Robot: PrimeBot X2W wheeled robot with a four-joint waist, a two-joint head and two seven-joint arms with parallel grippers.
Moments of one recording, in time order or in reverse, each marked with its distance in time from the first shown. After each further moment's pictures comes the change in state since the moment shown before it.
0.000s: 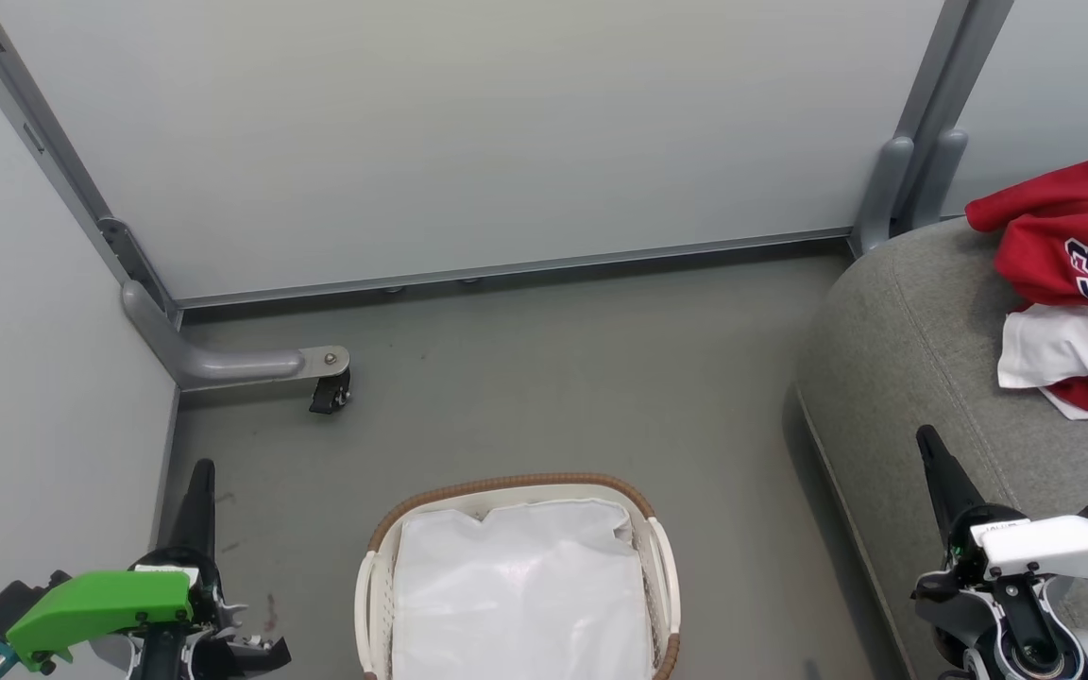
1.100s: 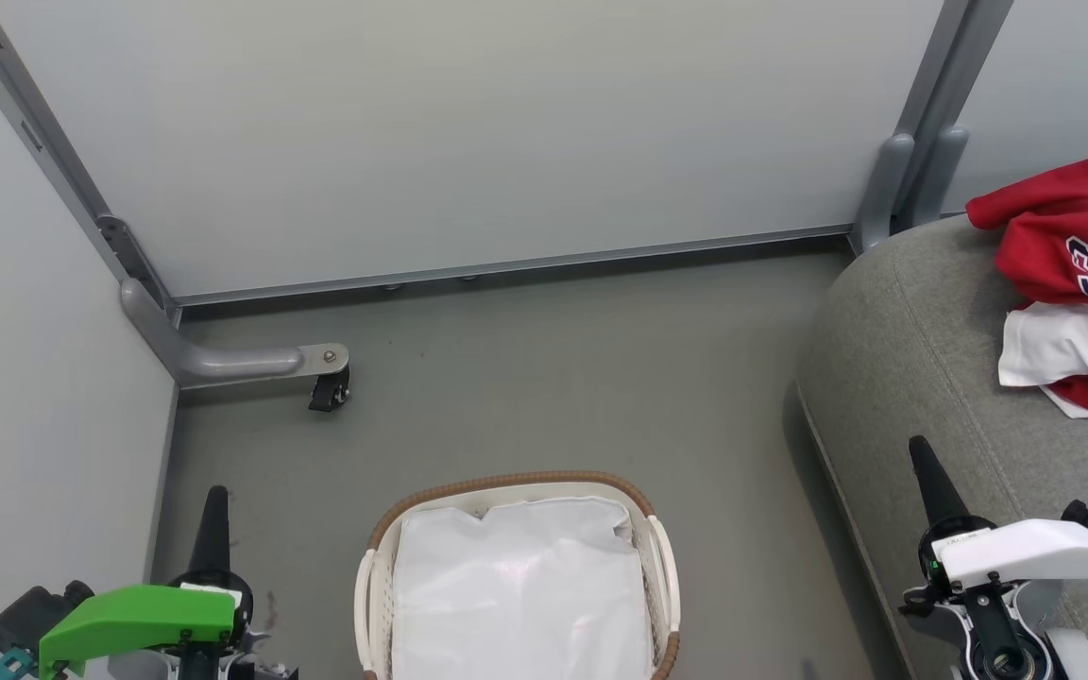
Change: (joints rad) left arm 0.028 0.000 -0.041 0.027 0.239 0.009 -0.071; right arm 0.000 0.002 0.027 0.029 -0.272 0.000 -0.071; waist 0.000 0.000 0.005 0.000
